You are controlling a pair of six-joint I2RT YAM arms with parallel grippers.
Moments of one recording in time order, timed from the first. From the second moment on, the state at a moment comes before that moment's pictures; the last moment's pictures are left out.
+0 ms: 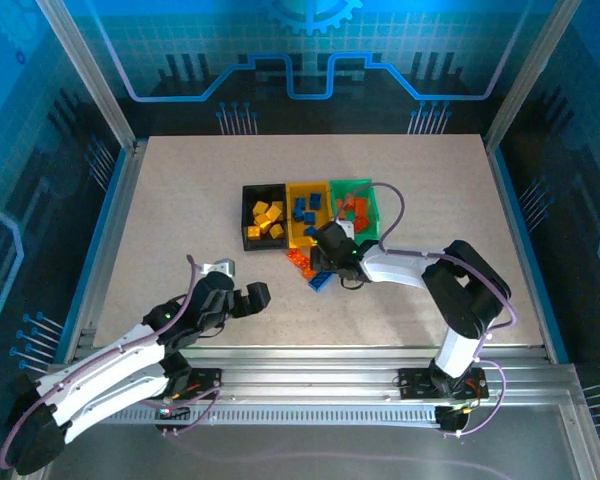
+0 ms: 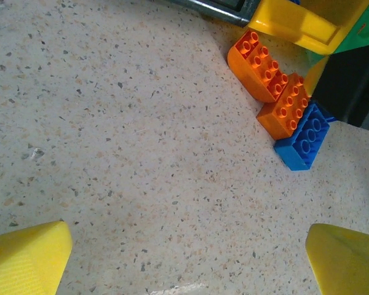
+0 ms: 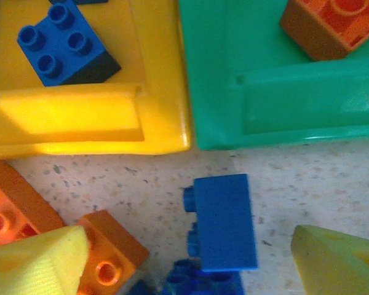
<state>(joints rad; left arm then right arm) -0.71 0.73 0.36 -0.39 -0.12 -0.90 0.75 1.75 0.96 -0.25 0.31 0.73</state>
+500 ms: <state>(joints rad) -0.71 0.72 0.36 -0.39 -0.12 -0.90 0.98 1.59 0.81 -0.29 0.23 0.79</state>
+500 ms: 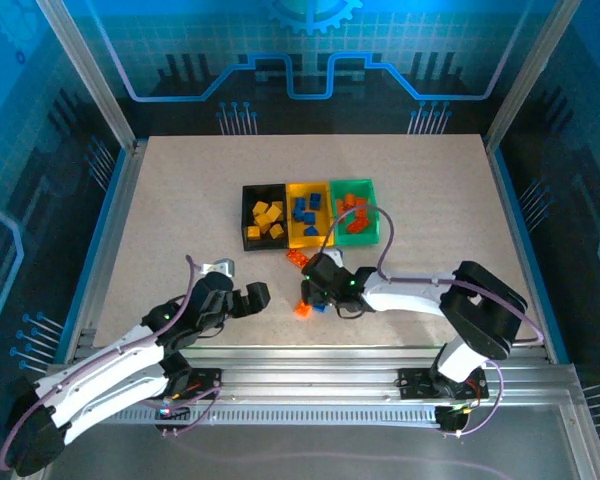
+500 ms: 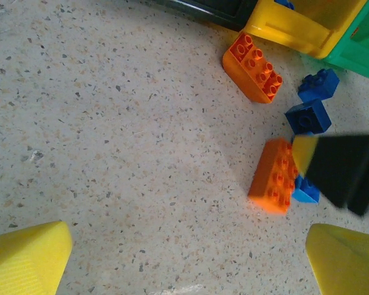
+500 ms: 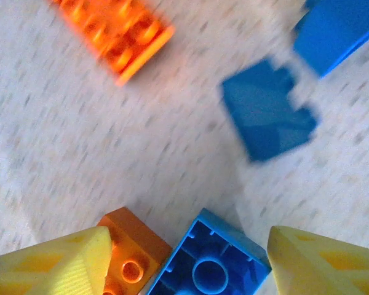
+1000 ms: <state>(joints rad) -0.71 0.86 0.39 -0.34 -0.06 -0.84 1.04 1.53 0.80 -0.42 0.28 0.85</state>
